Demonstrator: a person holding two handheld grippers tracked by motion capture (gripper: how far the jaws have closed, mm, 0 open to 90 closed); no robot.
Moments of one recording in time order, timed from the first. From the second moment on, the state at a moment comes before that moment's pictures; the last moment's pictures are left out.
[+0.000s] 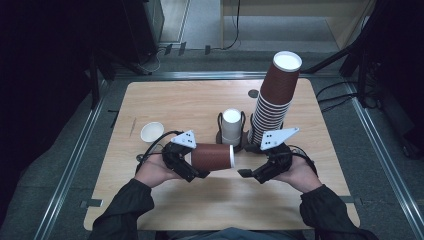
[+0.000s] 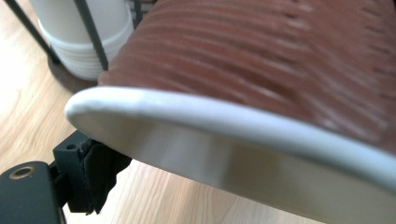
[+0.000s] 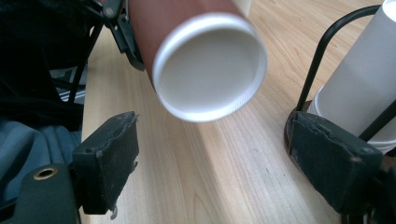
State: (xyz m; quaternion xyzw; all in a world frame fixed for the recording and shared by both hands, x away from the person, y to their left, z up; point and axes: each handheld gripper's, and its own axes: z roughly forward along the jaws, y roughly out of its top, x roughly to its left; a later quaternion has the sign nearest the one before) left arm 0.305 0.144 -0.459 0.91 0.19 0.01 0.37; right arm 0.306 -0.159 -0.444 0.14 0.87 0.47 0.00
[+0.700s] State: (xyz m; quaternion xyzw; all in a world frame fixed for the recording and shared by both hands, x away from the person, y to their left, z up) left arm 0.305 0.107 -0.482 0.94 0.17 -0.02 0.29; right arm 0.301 -0.127 -0.464 0.10 0.91 0.40 0.00
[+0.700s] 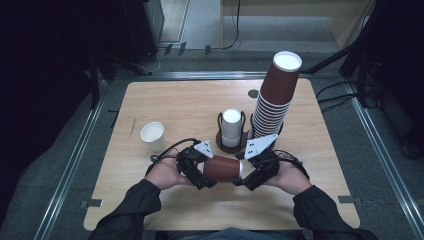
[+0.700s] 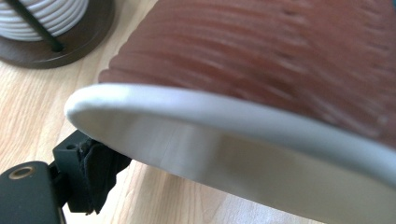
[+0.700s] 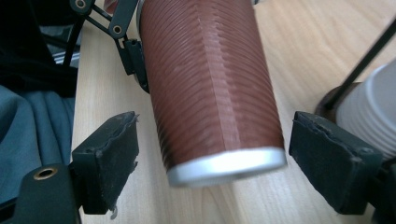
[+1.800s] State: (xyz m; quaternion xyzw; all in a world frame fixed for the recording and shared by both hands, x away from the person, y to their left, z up) left arm 0.305 0.113 -0.472 0.93 0.19 -0.02 0.31; right arm 0.306 -0.116 -0.472 0.08 0.92 0.38 0.01
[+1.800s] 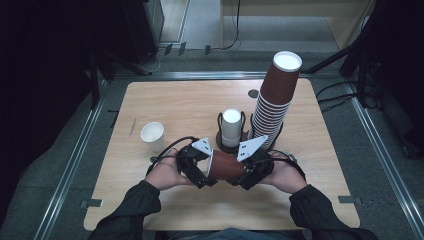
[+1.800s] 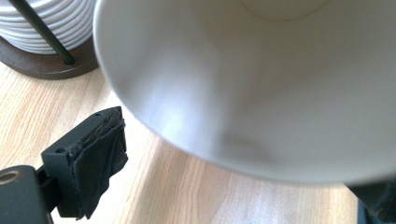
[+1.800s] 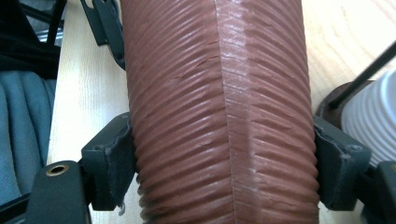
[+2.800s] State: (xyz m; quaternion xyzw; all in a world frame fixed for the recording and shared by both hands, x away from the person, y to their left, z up) left arm 0.300 0.133 -0.456 0.88 0.19 -0.03 0.42; right arm 0.303 -0.143 -0.456 0.09 0.88 0.47 0.00
